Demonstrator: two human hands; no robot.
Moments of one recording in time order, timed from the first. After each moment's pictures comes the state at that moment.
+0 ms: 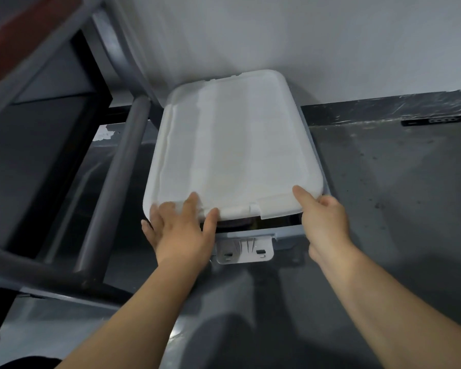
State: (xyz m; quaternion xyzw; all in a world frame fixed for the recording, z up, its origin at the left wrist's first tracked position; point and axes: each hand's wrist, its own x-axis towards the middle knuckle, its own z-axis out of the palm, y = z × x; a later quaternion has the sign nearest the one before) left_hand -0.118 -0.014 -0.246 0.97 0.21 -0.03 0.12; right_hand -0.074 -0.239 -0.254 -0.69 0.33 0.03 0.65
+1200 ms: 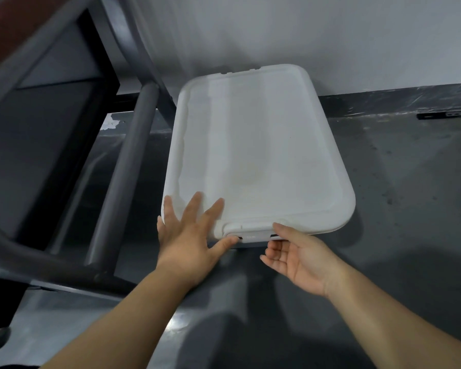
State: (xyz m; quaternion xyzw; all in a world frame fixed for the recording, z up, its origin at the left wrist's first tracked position) left_hand -0.141 0.018 -0.254 0.99 0.06 -0.12 0.09; right_hand -0.120 -0.209 -0.269 -0.41 0.26 0.37 0.79
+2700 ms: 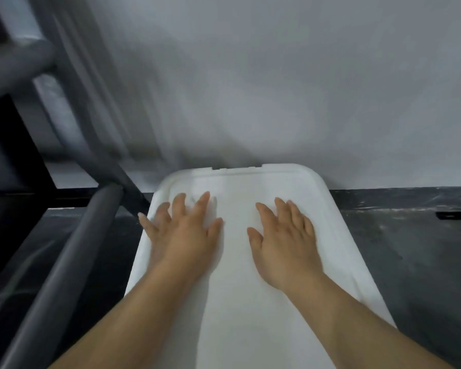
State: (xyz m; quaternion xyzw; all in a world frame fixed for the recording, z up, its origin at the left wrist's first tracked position) left_hand 0.181 0.029 -0.264 0.99 0.14 0.02 0.07; right_hand 0.180 -0.154 -0.260 -0.99 -0.06 0.08 0.13
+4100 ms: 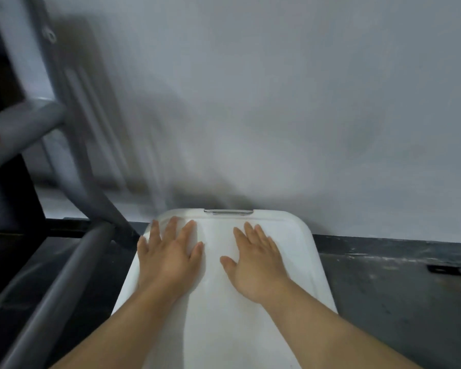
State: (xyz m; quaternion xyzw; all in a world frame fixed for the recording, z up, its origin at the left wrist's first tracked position) left_hand 0.237 0.044 -0.279 0.98 0.17 0.00 0.09; right_hand 0.263 -0.138 -0.257 -0.97 -0.14 0.15 0.15
